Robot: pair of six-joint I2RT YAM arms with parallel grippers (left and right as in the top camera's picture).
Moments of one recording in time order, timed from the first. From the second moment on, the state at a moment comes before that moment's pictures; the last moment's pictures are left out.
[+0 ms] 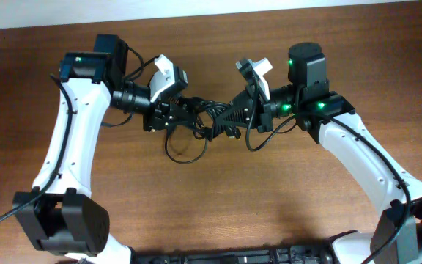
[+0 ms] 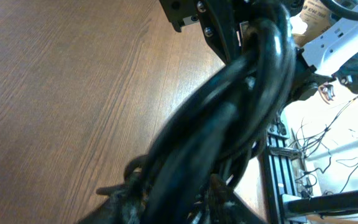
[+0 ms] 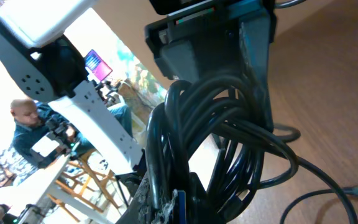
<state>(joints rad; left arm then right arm) -0.12 1.77 1.69 -1.45 1.02 1.17 0.26 1.54 1.10 -0.10 -1.46 0.11</state>
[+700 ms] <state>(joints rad) -0.15 1.77 1.69 -1.16 0.51 0.34 0.27 1.54 1.10 -0.14 -1.03 0.26</state>
